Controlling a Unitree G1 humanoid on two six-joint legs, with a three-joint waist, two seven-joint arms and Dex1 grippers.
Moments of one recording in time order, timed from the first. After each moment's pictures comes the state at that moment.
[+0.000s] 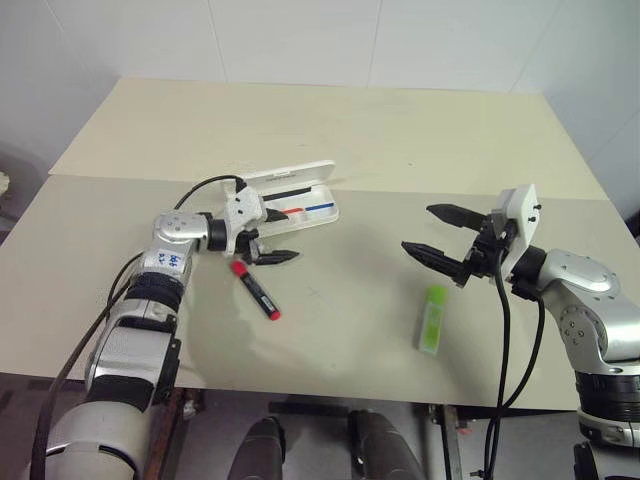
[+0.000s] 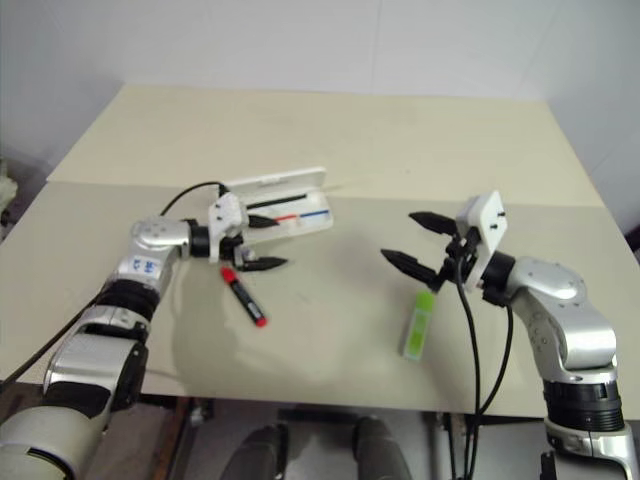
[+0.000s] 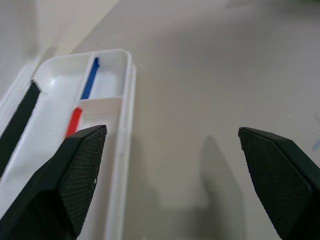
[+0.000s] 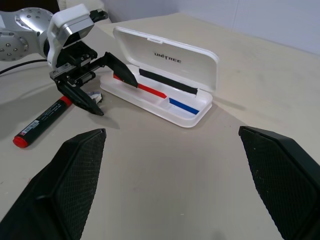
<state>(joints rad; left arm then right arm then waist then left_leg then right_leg) -1.00 0.47 -0.09 1.00 -0.03 -0.20 -1.10 -0.38 -0.65 -0.17 -0.19 0.55 0.44 0.88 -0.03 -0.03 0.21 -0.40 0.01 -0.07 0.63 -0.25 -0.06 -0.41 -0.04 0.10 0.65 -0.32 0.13</state>
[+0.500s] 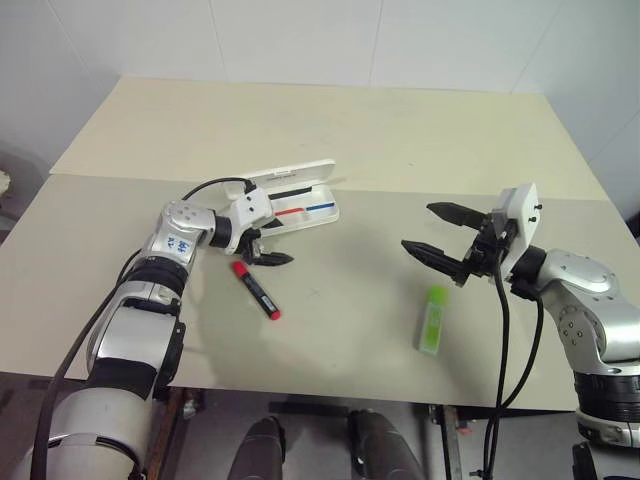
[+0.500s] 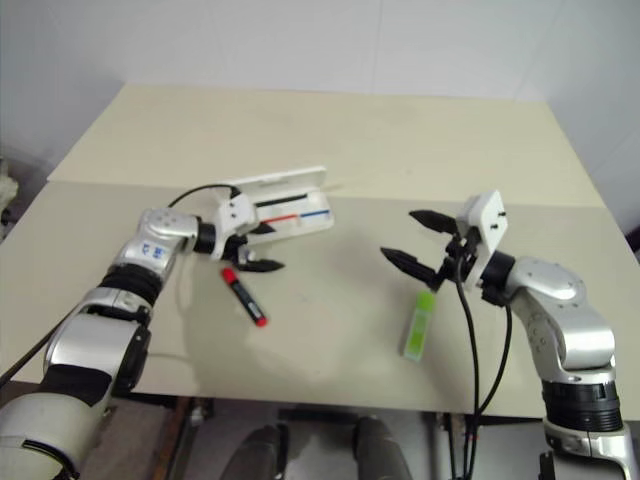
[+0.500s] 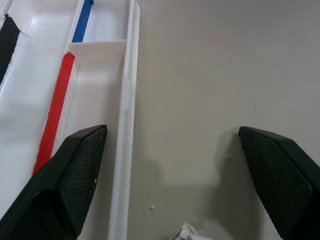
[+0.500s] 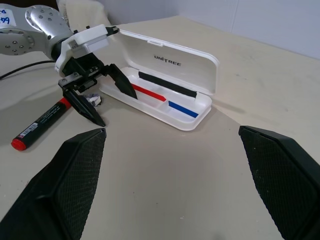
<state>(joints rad) -1.10 0.47 -0.18 1.11 0.12 -0.12 -1.10 -0.37 -0.64 -0.17 -0.19 0.55 0.43 0.88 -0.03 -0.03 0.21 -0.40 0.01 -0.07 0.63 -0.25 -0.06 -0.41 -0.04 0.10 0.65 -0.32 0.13</state>
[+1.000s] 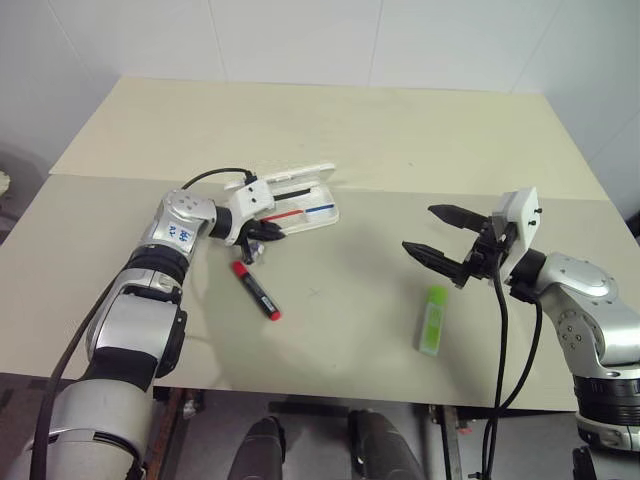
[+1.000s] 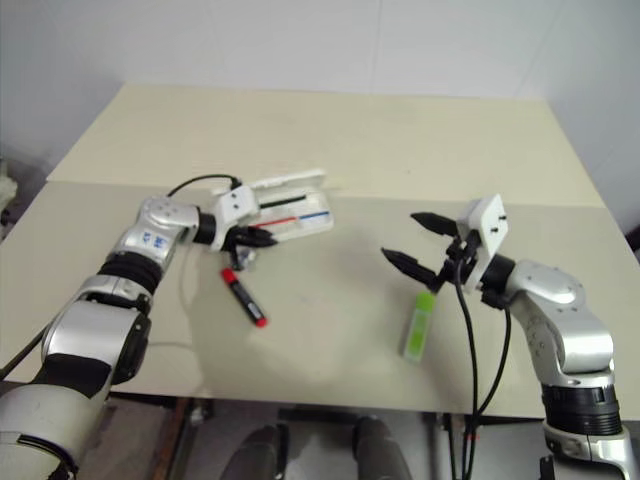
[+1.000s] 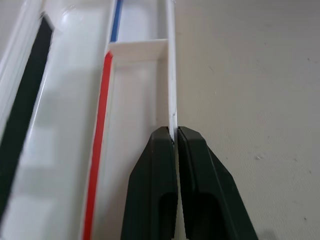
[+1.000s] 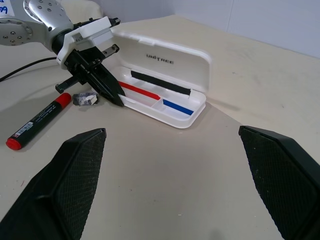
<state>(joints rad) -1.15 0.47 -0.18 1.16 0.15 -0.12 -1.05 -0.36 -0.64 -0.17 -0.19 0.55 0.41 0.86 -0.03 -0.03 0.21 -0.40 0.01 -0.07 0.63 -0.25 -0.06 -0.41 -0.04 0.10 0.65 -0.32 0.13</state>
